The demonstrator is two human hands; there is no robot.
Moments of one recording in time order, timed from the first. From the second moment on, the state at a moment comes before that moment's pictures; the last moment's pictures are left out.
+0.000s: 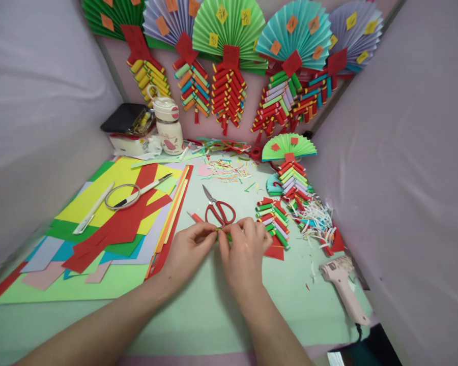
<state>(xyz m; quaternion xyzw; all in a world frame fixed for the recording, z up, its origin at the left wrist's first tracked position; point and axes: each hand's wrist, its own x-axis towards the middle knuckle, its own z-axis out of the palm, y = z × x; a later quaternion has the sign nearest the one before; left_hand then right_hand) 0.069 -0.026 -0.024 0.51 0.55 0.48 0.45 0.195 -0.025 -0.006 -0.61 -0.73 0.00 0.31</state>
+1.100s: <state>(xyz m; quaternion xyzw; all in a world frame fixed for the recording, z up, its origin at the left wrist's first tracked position) 0.061 -0.013 -0.021 0.37 0.50 0.50 0.61 0.232 -0.004 -0.015 -0.54 -0.53 0.49 0.43</state>
